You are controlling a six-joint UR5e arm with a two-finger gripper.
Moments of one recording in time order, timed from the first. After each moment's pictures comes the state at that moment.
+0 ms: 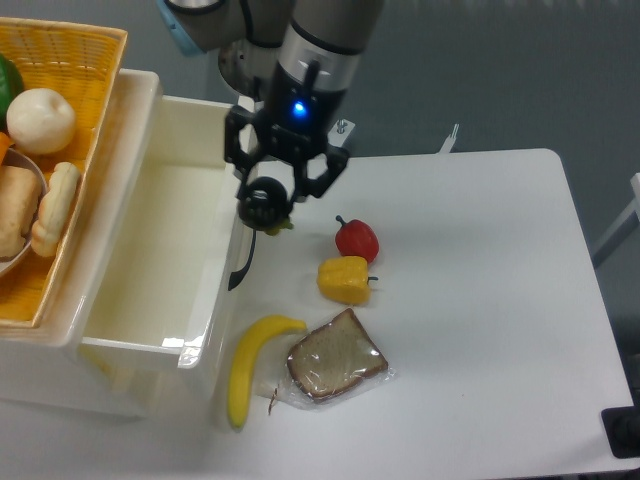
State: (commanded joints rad) arm 2.43 -1.55 -1.58 -1.43 1.08 0.69
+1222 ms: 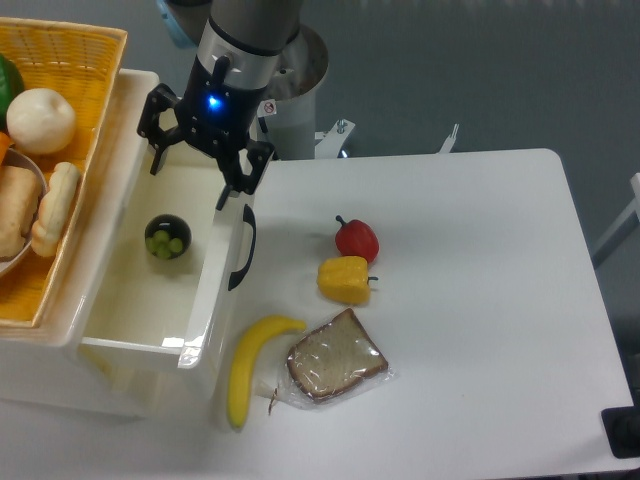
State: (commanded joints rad) arm 2.36 -1.56 -1.59 -1.43 1.08 0.68
